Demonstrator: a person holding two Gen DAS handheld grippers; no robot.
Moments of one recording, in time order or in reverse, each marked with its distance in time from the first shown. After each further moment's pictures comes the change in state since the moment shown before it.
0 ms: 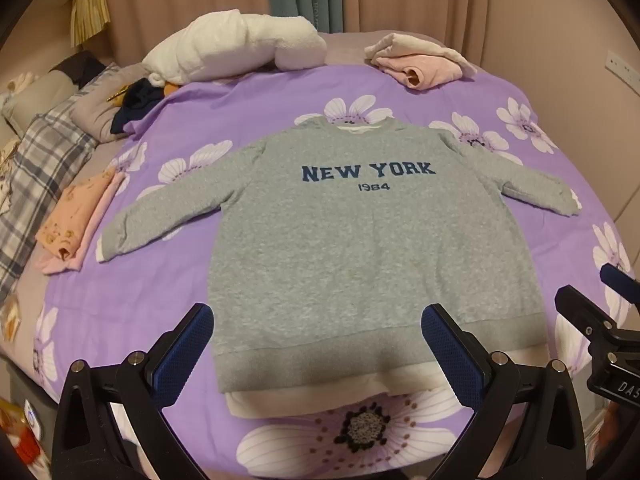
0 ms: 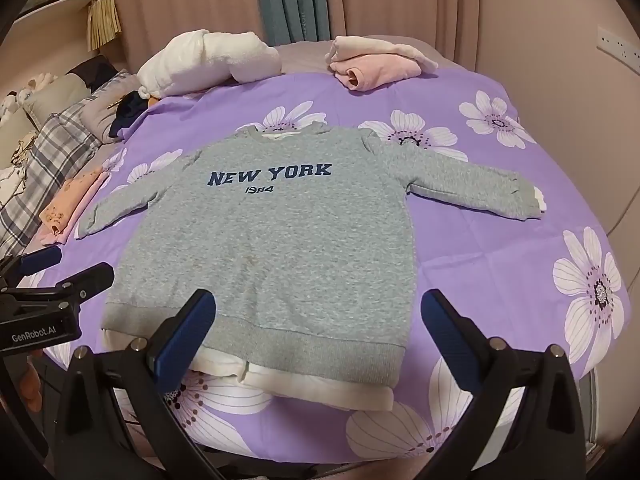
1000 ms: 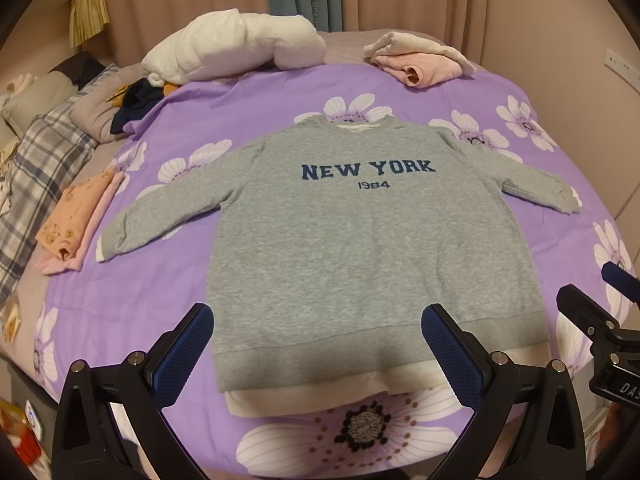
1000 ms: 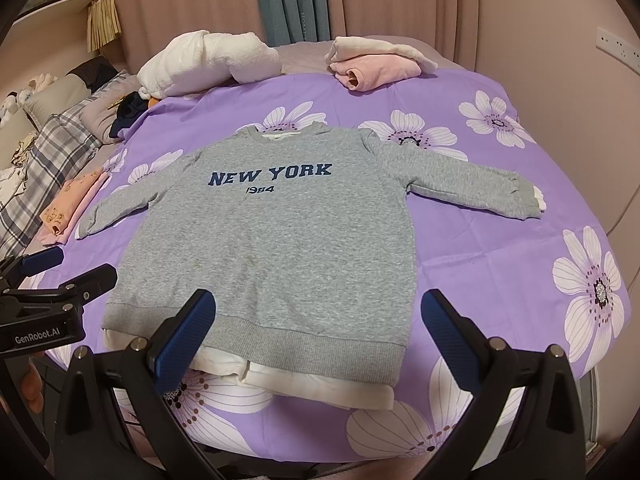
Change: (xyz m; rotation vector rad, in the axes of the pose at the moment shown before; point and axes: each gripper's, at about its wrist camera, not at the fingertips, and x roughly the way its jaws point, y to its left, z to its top) left arm 0.001 0.000 0.000 0.001 -0.003 -0.003; right arm 0.000 0.001 -0.002 0.002 -0.001 -0.001
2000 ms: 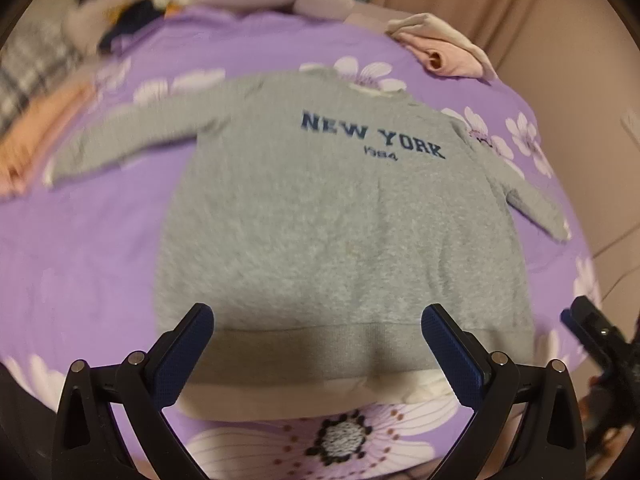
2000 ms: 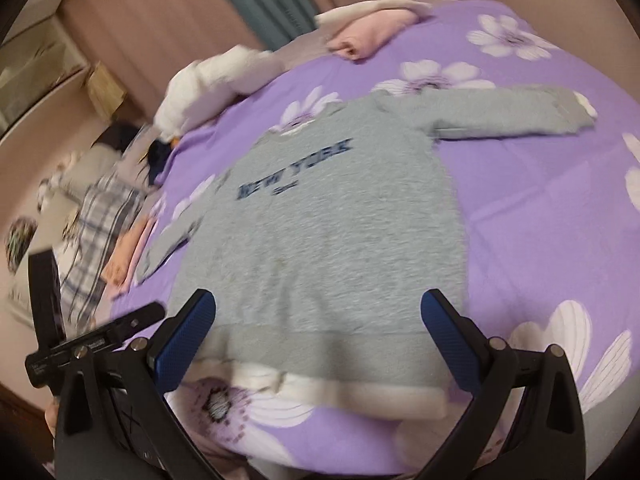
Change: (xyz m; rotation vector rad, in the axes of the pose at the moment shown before) left arm 0.057 0.039 -0.018 -0.197 0.292 -0.088; right arm 0.044 -0.061 -0.023 0.324 0.016 0.264
